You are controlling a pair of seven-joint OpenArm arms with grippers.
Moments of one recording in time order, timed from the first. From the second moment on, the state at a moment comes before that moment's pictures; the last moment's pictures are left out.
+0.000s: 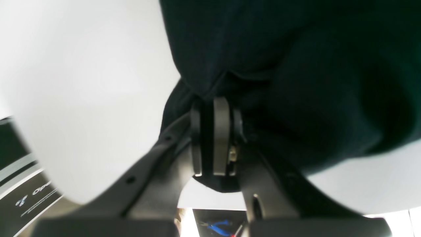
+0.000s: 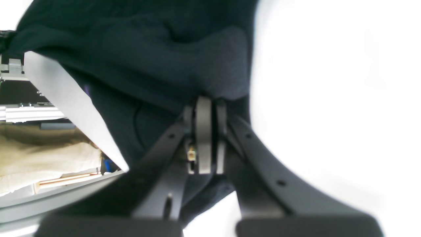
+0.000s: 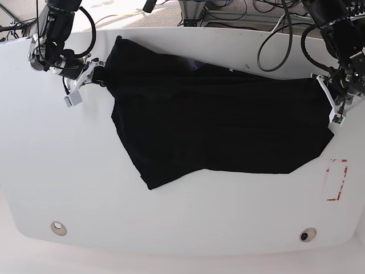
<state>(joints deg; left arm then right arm) 5.2 -16.7 -32.6 100.9 -7.4 -42.1 74.7 -13.0 15.1 29.1 86.2 61.2 40.4 -75.3</state>
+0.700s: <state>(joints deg) 6.5 -18.3 -41.9 102.7 -8.2 -42.2 75.3 -12.6 18.1 28.7 85.7 62.2 40.6 -73.1</state>
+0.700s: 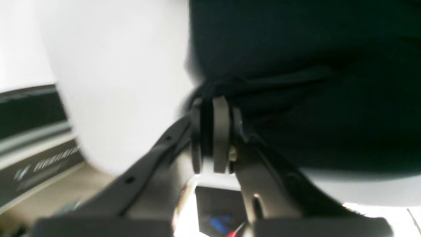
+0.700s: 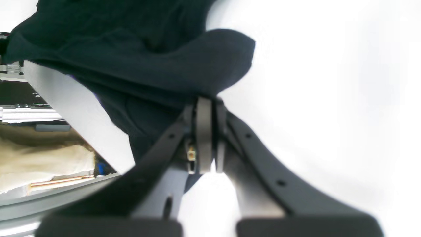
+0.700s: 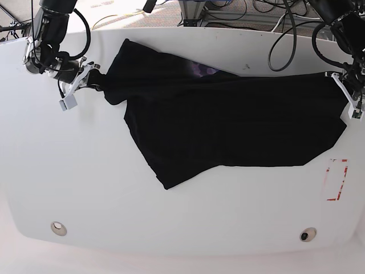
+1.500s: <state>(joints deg) 7.6 -19.1 -43.9 106.0 -23.8 -41.8 82.8 -12.6 18.7 29.0 85.7 60.7 40.4 -72.9</state>
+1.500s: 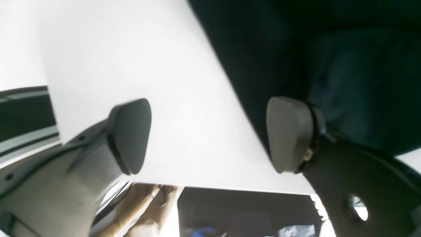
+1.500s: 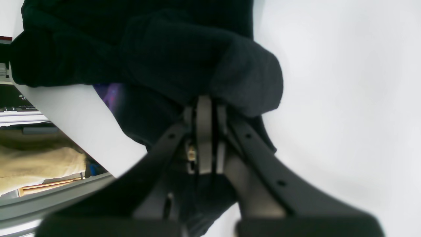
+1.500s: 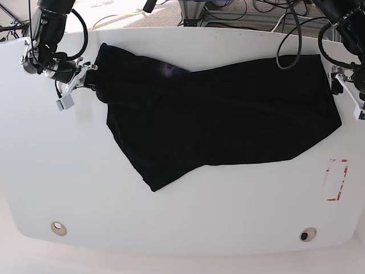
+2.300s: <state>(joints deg) 10.5 -12.5 -34.7 104.6 -28.9 -41.8 81.1 -12.6 18.3 28.8 85.7 60.8 40.4 -72.9</state>
